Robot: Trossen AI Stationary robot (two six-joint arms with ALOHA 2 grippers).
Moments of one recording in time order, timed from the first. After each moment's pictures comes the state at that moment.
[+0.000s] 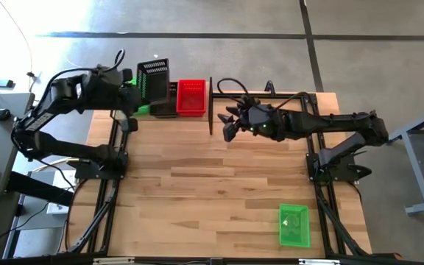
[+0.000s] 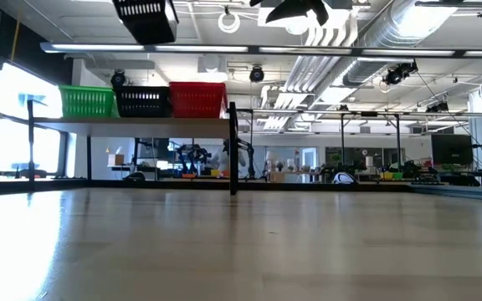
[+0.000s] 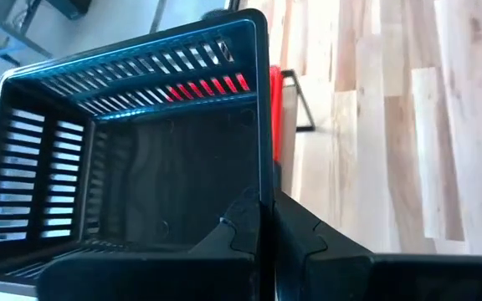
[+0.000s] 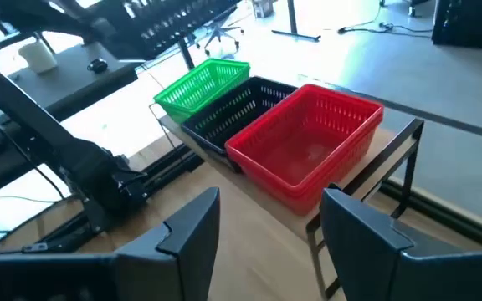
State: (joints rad) left arm 0.48 1.06 1.58 -1.27 -0.14 0.45; right arm 0.00 1.44 1.36 -0.31 0.53 0.48
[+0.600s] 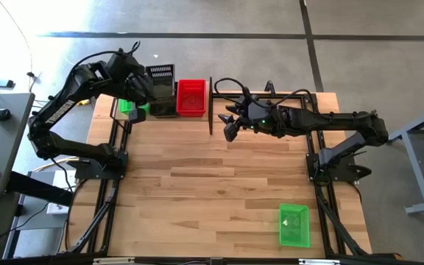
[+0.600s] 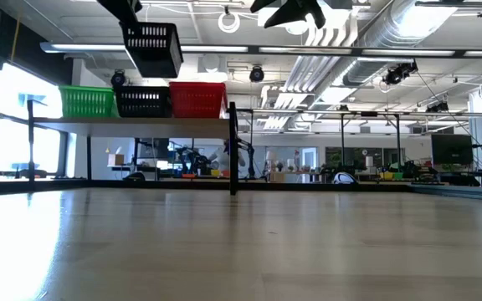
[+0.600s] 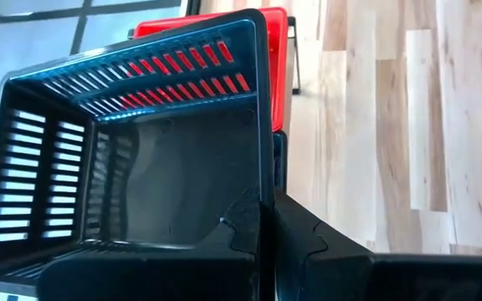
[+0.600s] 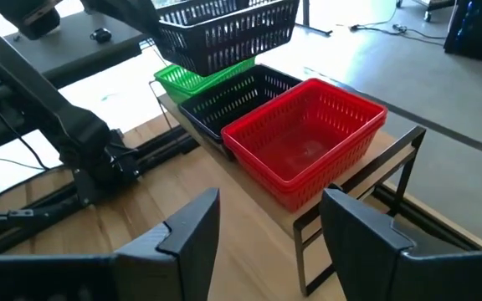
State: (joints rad) left arm 0.77 1.20 1.58 -1.31 0.11 0.59; right arm -0.04 1.43 1.36 -0.33 0.44 0.37
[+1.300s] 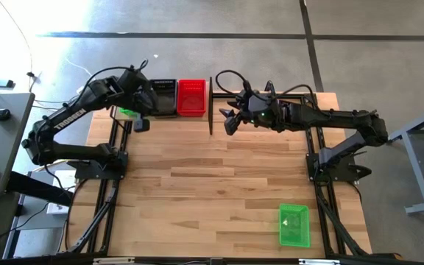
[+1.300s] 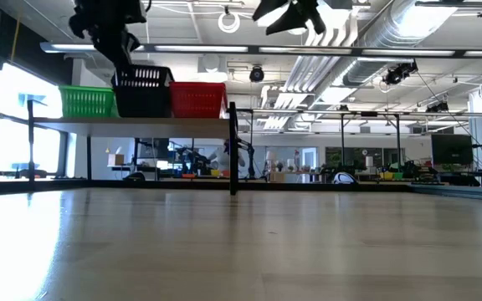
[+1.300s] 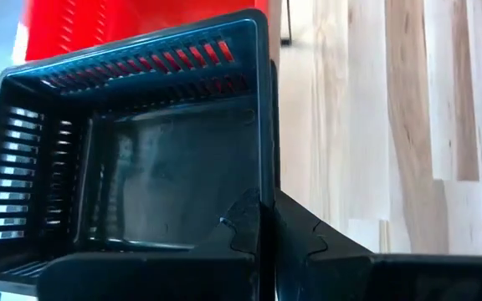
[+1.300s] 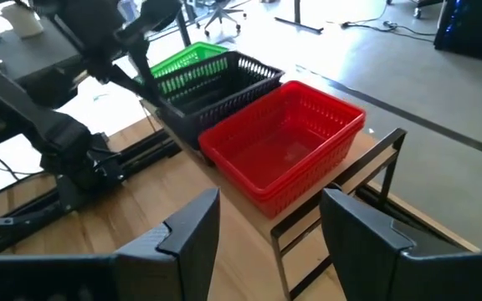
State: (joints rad) left arm 0.81 1.11 1.20 -1.09 0.14 0.66; right arm -0.11 1.43 1.36 -0.34 0.40 0.36
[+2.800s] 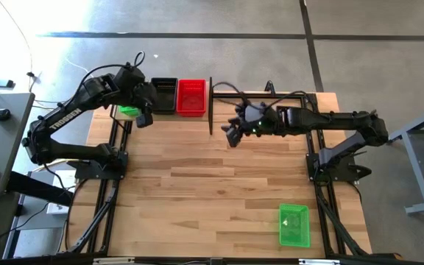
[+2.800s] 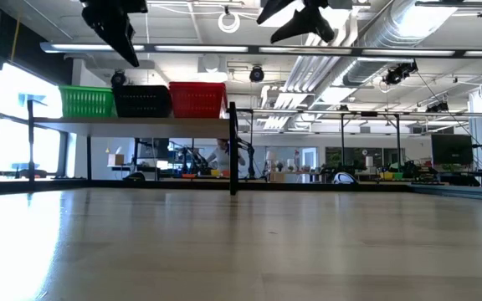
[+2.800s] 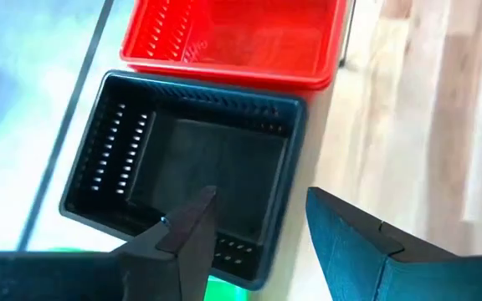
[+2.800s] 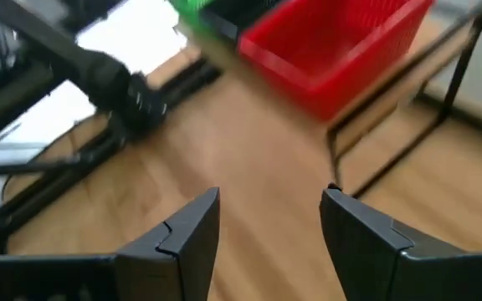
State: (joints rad) left arm 0.77 1.11 1.28 -1.10 -0.02 0.49; right arm -0.06 1.43 1.36 -0.50 0.26 0.57
